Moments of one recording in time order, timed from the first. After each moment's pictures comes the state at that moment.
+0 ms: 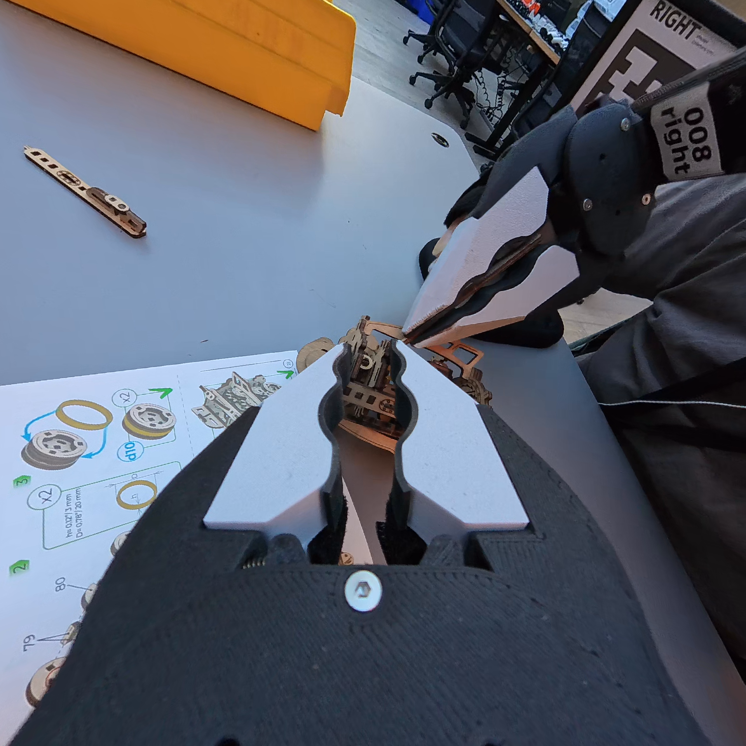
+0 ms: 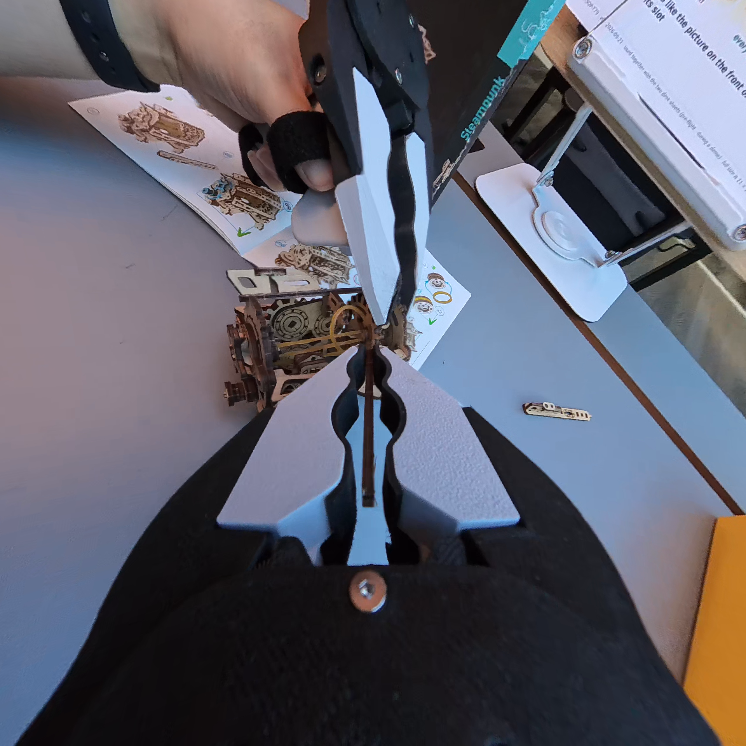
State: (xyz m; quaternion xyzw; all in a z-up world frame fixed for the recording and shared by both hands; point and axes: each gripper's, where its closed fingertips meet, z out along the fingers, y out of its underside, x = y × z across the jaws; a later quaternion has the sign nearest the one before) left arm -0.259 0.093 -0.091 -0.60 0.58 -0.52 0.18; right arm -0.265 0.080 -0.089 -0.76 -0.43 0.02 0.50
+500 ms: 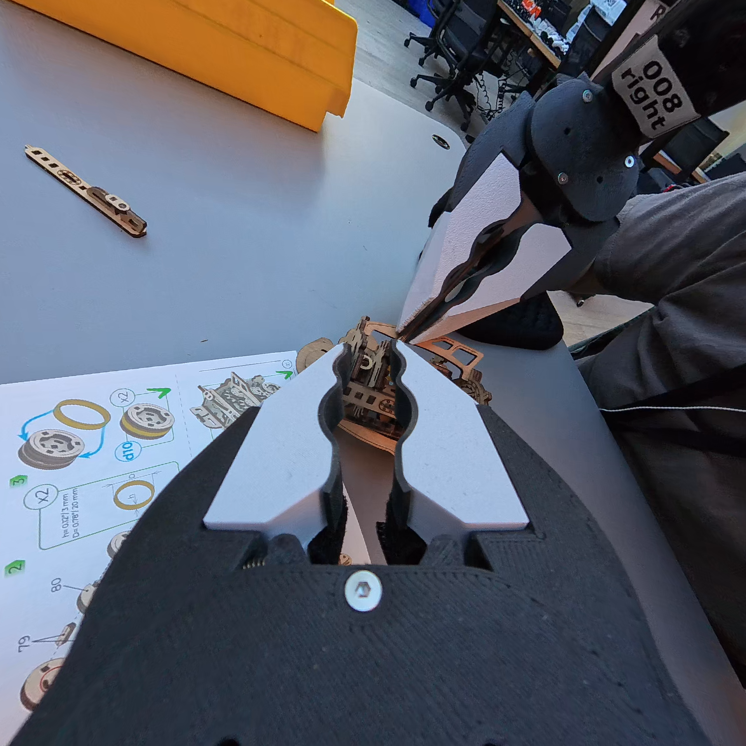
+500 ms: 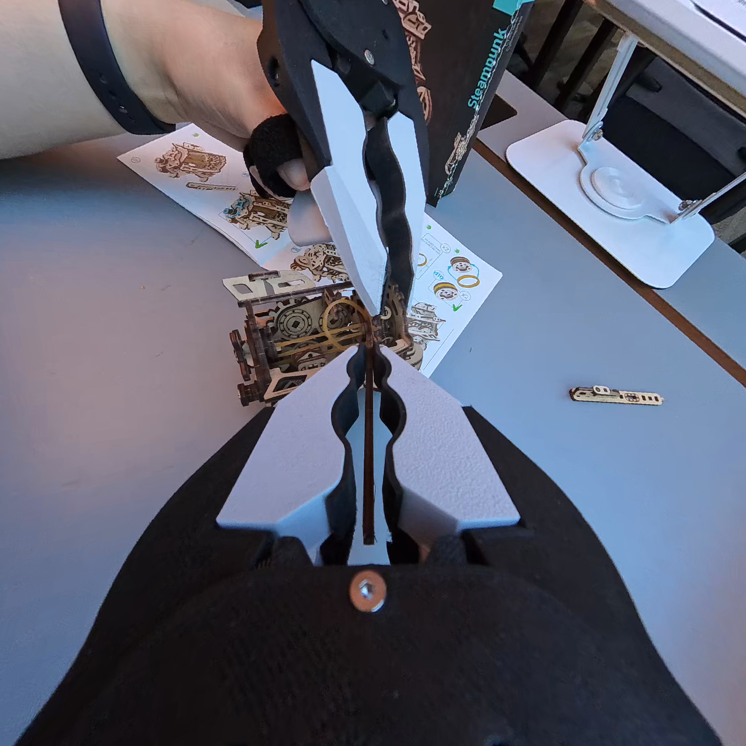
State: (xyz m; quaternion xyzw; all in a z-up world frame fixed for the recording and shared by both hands) left arm -0.259 0.093 -0.091 -0.60 0.58 -0.52 0.18; right arm -0.261 0.081 -0.092 -0.79 -0.39 0.11 0.46
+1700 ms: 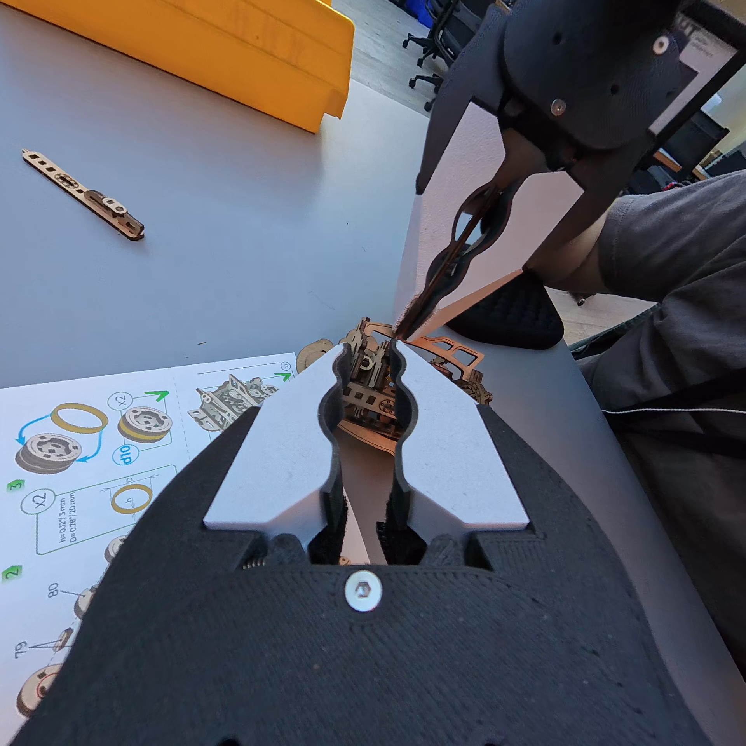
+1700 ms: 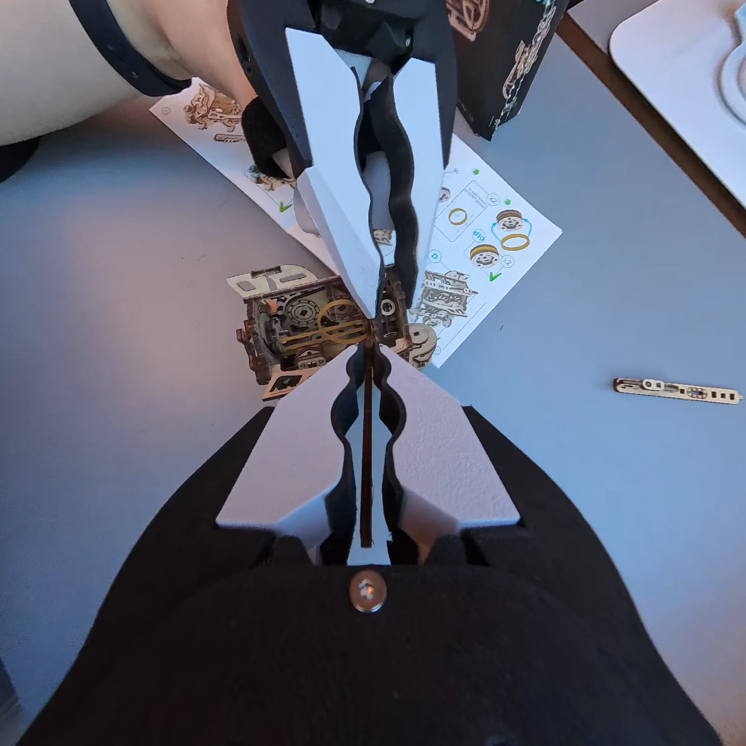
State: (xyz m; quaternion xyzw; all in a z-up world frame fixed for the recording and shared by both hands) left arm -0.258 0.092 -0.091 -0.60 0.58 -0.52 0.18; right arm -0.260 0.080 -0.095 -0.83 -0.42 0.16 0.32
